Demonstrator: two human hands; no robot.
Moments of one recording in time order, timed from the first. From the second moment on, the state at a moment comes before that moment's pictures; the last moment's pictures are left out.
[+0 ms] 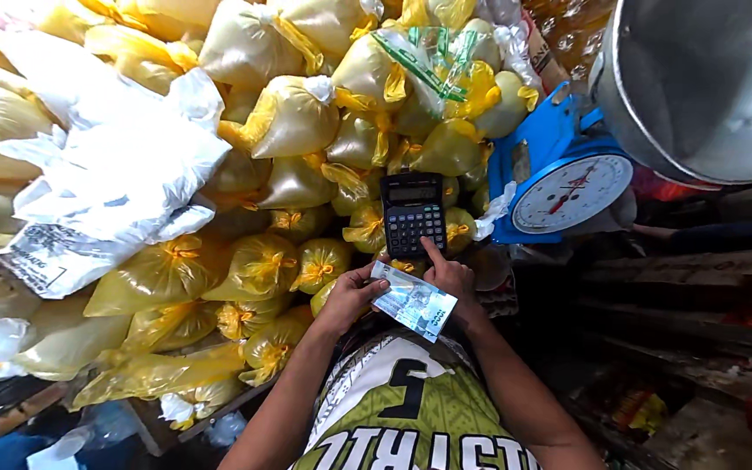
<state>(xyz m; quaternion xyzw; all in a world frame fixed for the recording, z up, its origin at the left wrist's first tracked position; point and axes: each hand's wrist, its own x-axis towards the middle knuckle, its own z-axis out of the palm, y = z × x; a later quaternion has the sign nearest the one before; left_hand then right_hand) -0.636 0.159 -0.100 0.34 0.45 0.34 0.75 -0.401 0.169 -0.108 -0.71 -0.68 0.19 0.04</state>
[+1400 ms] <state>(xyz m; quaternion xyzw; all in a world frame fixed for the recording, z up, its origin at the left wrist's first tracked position) -0.677 0.160 0.044 0.38 0.61 0.52 0.46 -0.483 0.260 -0.003 -0.37 -0.54 0.70 0.29</state>
